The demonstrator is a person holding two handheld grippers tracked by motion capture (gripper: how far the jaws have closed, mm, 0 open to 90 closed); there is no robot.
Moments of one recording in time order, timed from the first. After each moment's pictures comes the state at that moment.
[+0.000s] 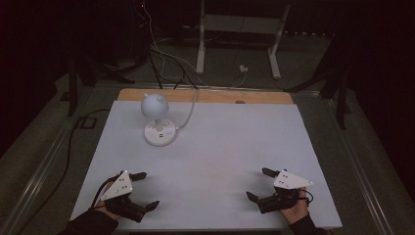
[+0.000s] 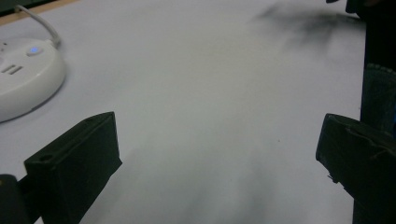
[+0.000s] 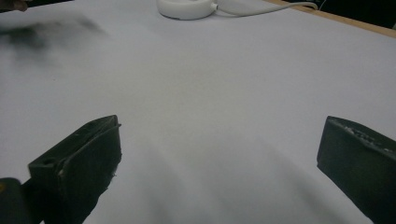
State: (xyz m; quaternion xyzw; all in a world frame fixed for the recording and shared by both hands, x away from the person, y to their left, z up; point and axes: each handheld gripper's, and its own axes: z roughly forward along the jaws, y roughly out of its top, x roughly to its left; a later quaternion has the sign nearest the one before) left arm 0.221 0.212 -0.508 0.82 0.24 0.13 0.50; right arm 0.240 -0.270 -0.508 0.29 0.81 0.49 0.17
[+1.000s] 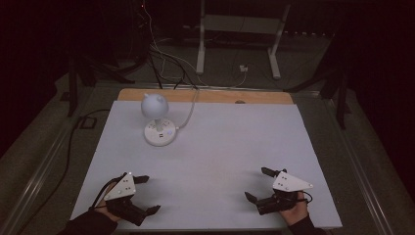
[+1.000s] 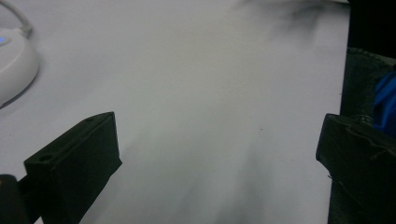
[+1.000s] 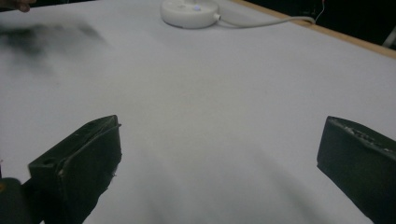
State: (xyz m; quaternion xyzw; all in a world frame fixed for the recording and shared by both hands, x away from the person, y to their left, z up) left arm 0.219 0.207 -0.503 0.84 0.23 0.10 0.48; right arm 0.233 -0.264 -0.500 0.27 0.80 0.49 0.19
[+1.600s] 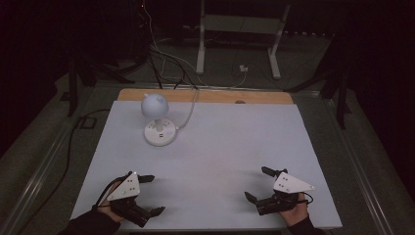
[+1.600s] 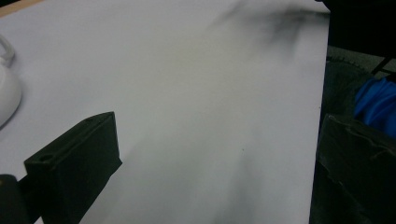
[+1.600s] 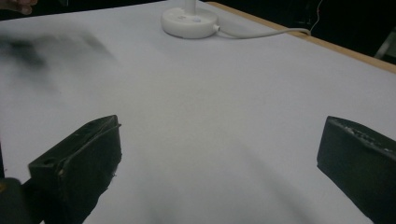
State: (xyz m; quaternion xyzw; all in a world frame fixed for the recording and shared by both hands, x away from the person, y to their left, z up) left arm 0.217 0.192 -0.488 0.85 0.20 0.10 0.48; right arm 0.229 -0.261 -0.495 0.27 0.80 0.50 0.20
